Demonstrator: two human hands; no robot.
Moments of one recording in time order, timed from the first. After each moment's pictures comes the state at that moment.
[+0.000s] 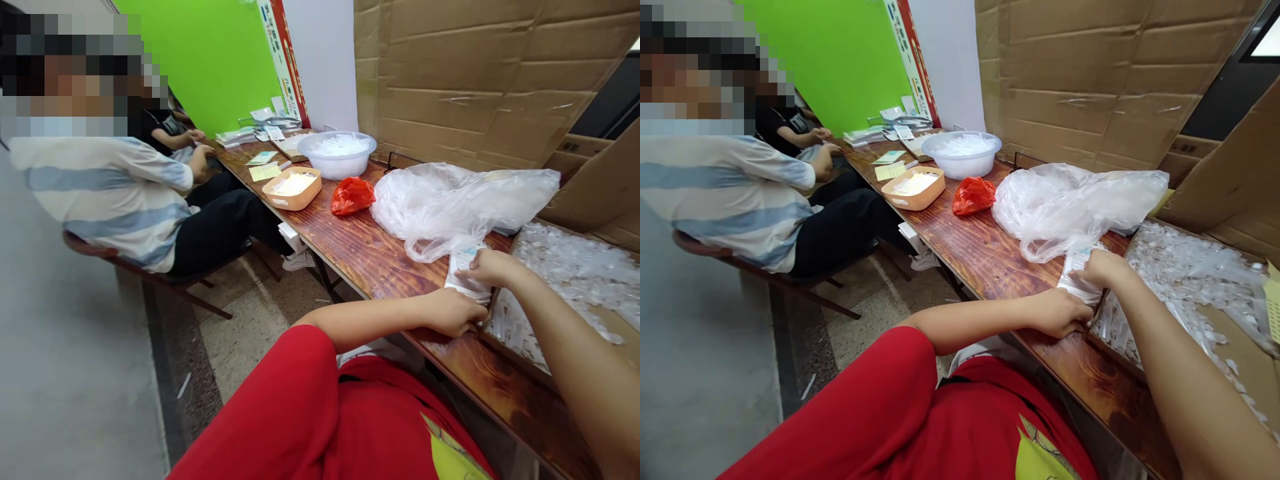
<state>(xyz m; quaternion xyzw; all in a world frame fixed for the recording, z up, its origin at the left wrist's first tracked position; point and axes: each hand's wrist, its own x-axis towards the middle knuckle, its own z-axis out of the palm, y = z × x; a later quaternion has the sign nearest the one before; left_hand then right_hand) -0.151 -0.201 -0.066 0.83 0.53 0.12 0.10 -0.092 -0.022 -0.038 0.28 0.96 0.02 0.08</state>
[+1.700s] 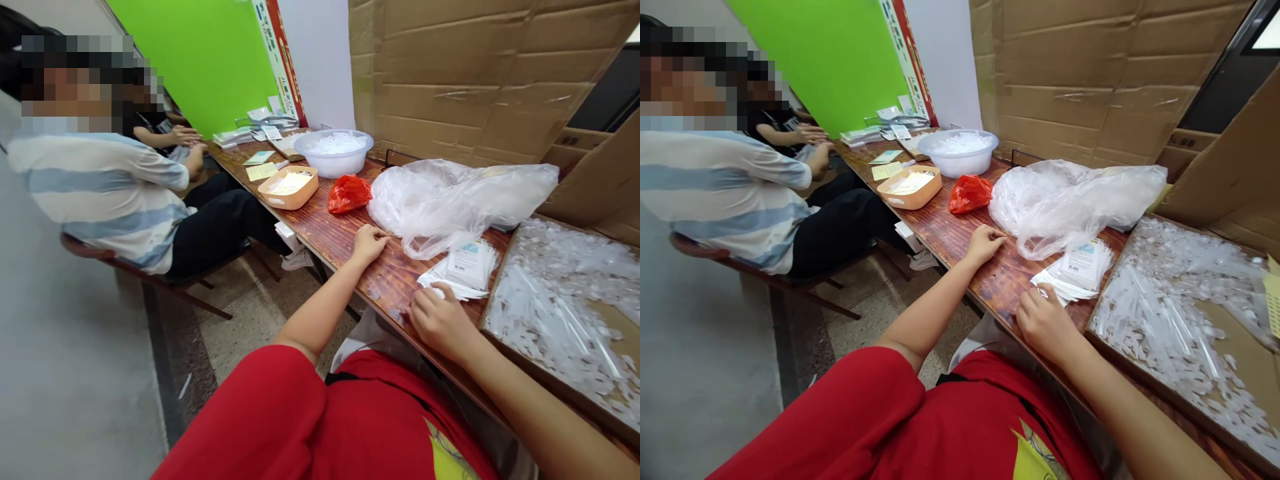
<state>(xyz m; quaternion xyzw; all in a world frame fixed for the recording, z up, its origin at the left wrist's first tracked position) -0.321 -0.223 -0.101 0.35 0.83 0.44 0.01 -0.058 -0.177 -0.075 -0.12 0.94 0.12 -0.29</state>
